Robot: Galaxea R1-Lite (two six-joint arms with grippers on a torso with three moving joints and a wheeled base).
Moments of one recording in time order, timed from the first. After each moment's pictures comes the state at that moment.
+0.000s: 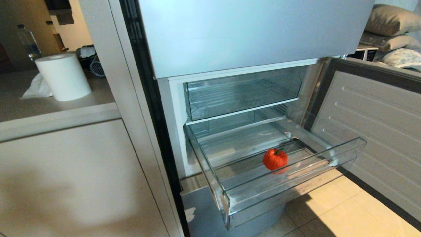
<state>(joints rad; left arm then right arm) 0.00 0.00 0.00 -0.01 0.00 0.00 0.00 0.00 0.00 0.00 0.00 0.01</state>
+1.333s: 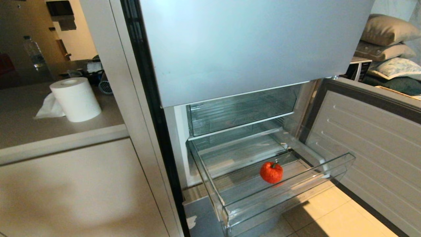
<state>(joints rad) 0.00 0.00 0.00 -0.01 0.00 0.00 0.00 0.17 -0.27 0.10 0.02 -0.03</state>
